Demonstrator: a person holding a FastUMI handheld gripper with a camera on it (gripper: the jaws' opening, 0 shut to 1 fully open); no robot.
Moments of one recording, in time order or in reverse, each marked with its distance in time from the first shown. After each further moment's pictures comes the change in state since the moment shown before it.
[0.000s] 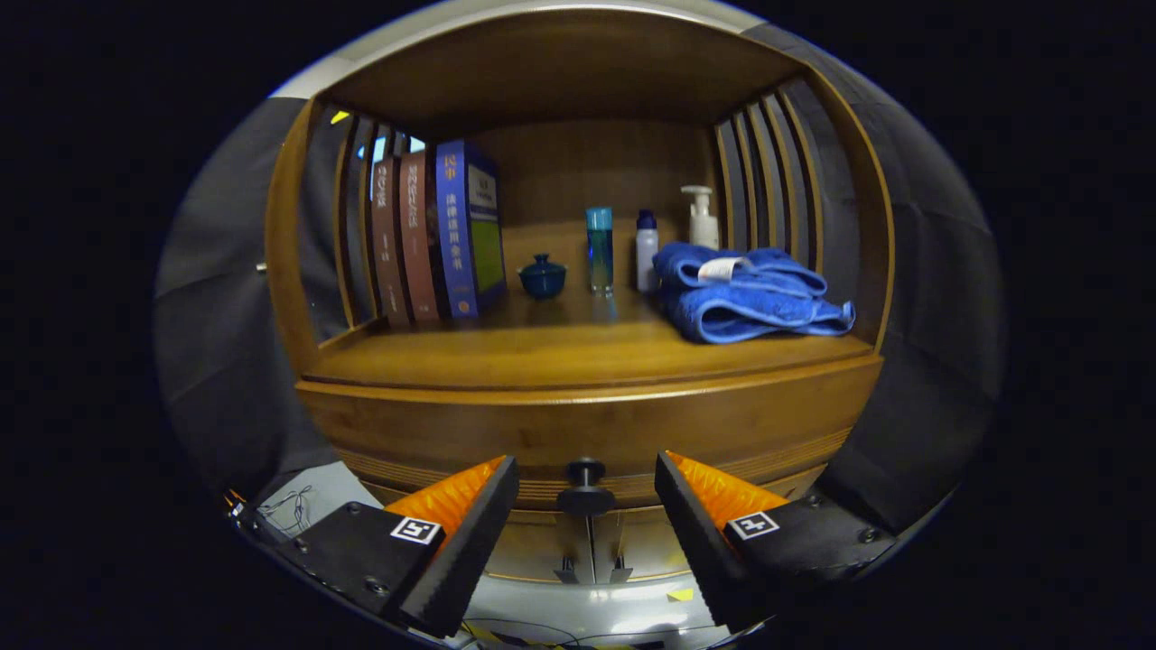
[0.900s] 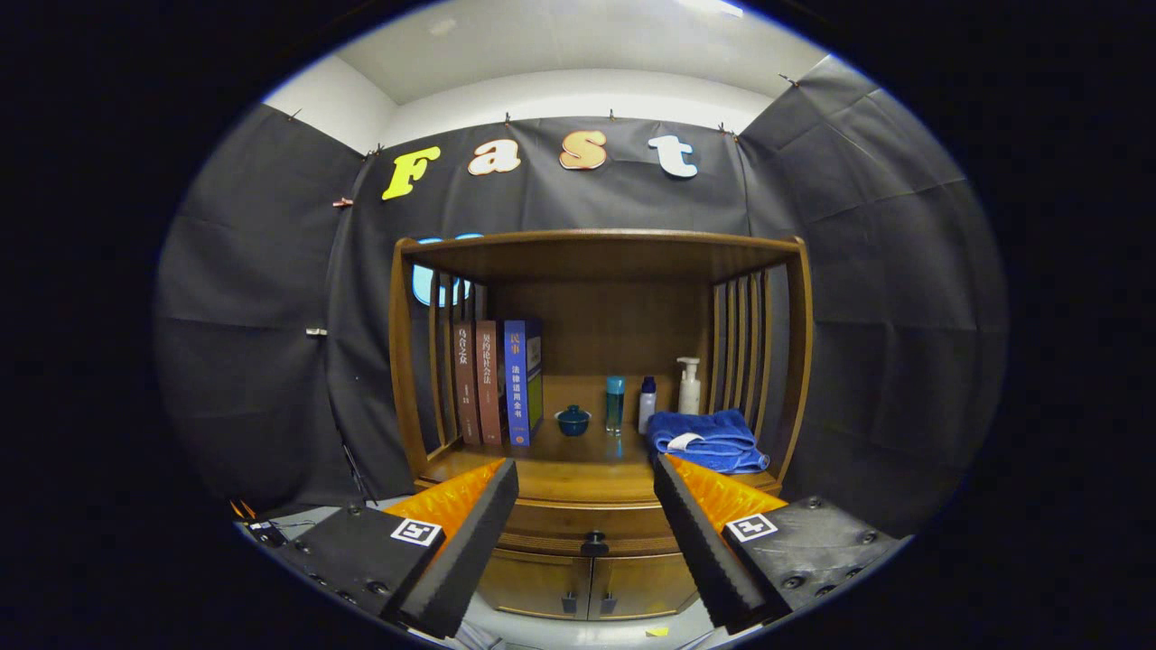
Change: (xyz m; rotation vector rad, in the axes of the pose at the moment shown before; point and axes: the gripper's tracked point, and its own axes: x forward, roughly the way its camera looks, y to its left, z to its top) arm -0.187 0.021 0.159 -0.060 -0.340 0.057
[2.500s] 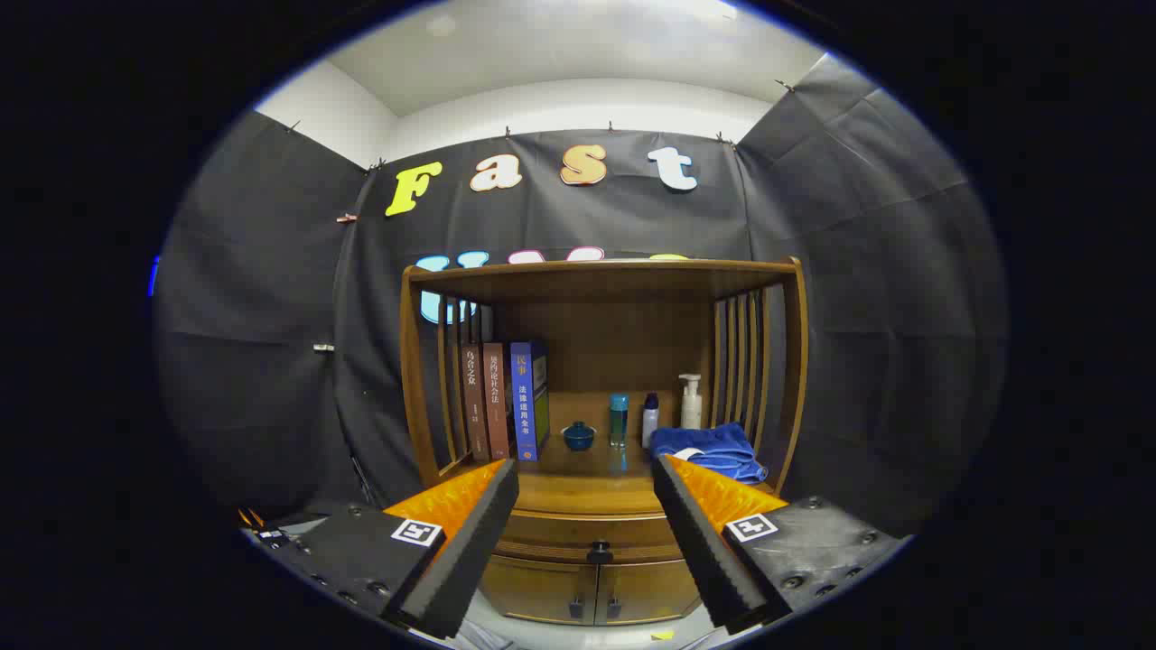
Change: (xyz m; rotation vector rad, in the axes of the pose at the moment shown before) arm -0.032 0.003 0.047 0.009 -0.066 0.020
